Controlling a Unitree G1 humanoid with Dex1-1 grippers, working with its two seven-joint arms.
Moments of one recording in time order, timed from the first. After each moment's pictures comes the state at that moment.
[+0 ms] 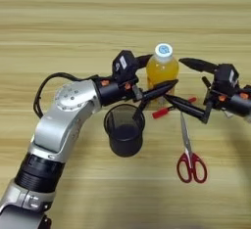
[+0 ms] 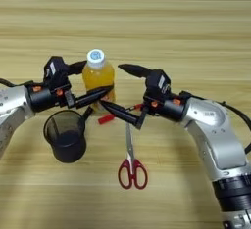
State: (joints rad) left arm -0.29 0.26 -0.23 -0.23 -0.32 0.29 -0.83; right arm -0.19 -0.43 0.11 -0.12 0.41 0.06 0.96
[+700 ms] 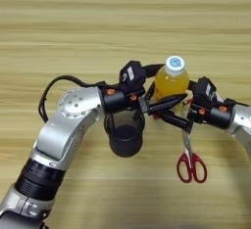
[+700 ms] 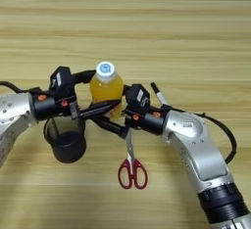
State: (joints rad) left arm -0.27 0.26 -0.27 -0.24 -0.32 0.27 -0.85; right arm -0.15 -0.38 0.19 -0.12 0.35 0.06 0.89
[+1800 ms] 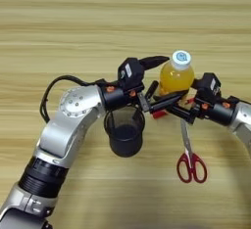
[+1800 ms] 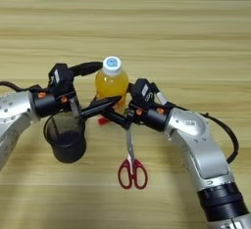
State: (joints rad) left arm -0.29 0.24 -0.25 -0.19 -0.32 0.16 -0.82; right arm -0.16 -0.36 0.14 -0.12 0.36 0.08 0.86
